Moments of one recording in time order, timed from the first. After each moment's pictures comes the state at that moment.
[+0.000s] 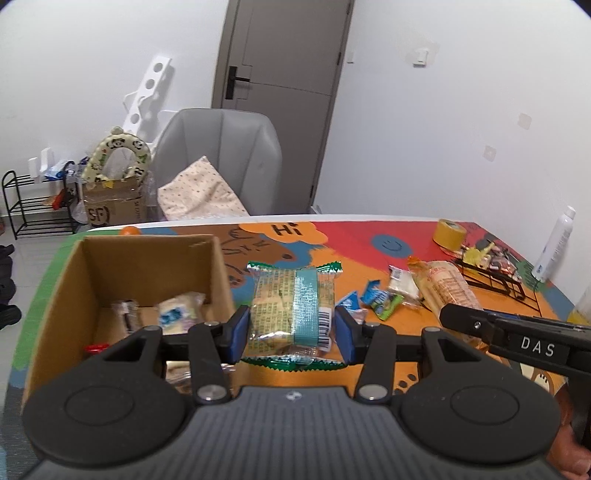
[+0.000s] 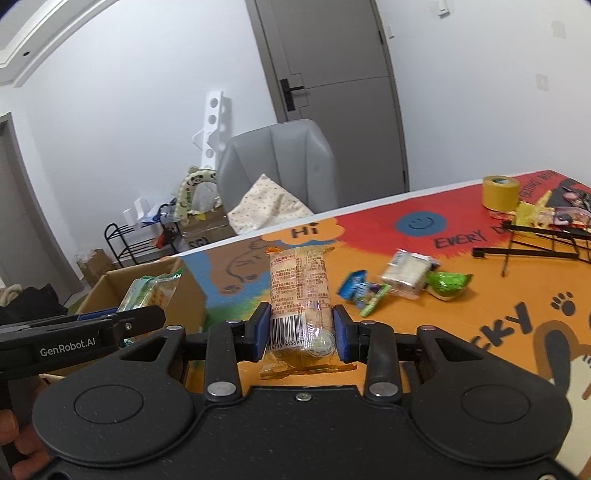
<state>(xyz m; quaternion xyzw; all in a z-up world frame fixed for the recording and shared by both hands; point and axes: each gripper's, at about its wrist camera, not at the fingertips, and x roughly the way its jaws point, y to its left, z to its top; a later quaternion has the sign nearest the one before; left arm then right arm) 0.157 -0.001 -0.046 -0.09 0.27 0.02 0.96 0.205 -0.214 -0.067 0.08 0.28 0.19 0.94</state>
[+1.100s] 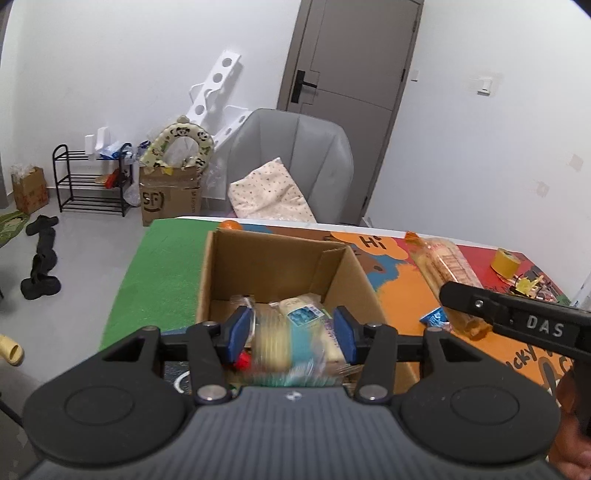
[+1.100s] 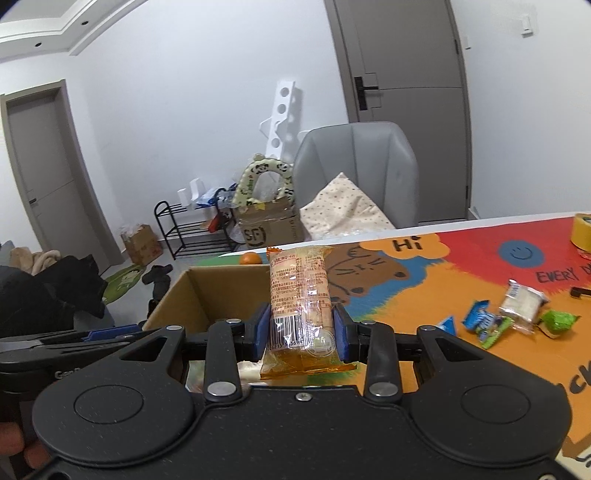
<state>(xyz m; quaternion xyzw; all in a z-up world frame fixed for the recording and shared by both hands) 0.120 0.098 -0.040 -0.13 0.27 0.10 0.95 0.205 -0.103 -0.044 0.03 0.27 0.28 0.92</state>
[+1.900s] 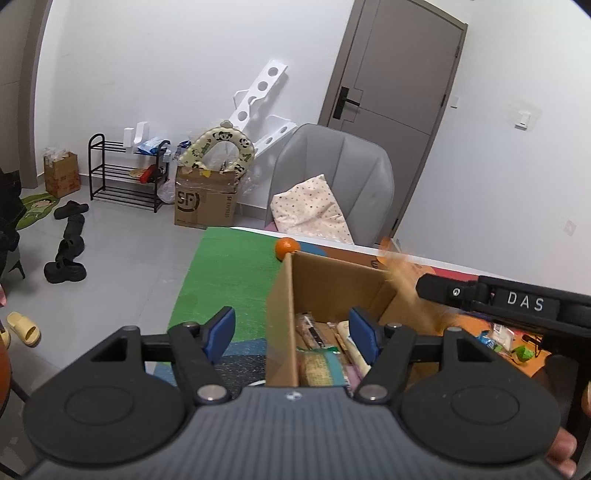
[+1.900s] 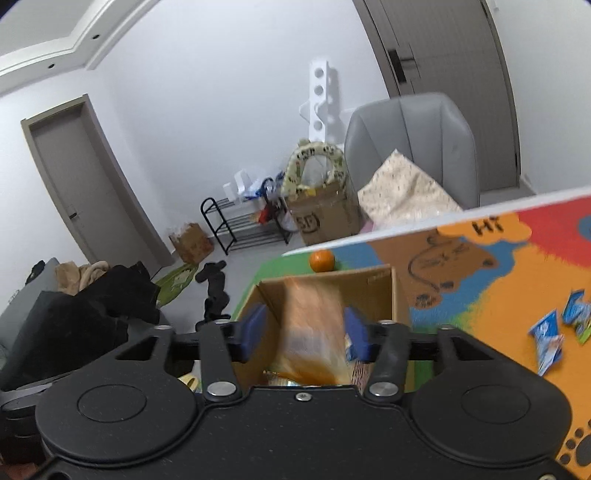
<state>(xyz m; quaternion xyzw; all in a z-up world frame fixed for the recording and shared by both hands) 0.099 0.154 -0.030 -0.17 0.25 0.15 0.94 0.228 -0.054 -0.040 0.09 0.31 0.34 0.88</state>
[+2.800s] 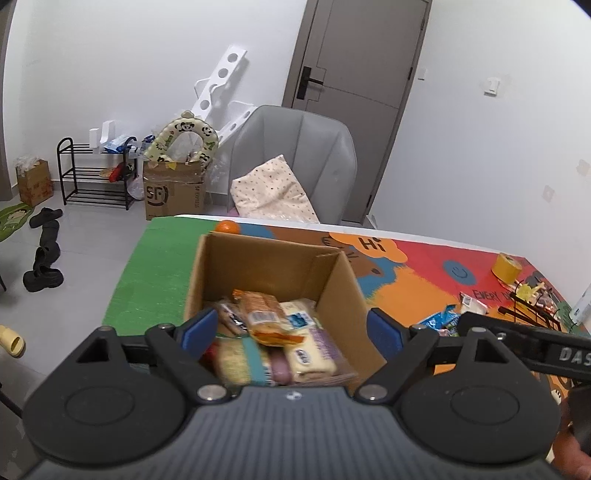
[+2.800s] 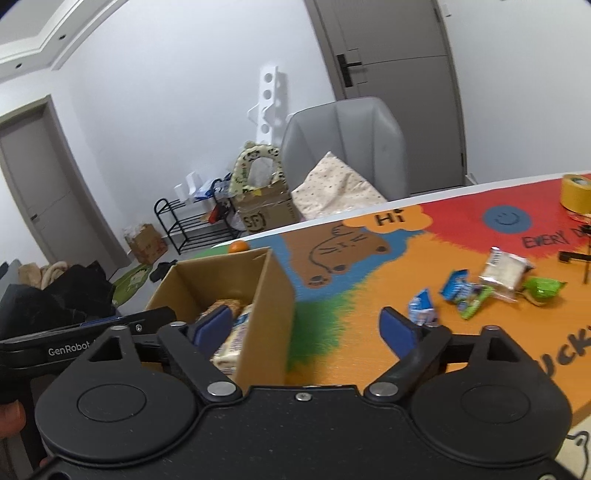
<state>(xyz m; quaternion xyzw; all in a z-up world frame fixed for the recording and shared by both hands) 0.130 0.085 -0.033 -0.14 0.28 0.10 0.94 0.211 -0.163 -0.043 0.08 0.31 0.27 0.91</state>
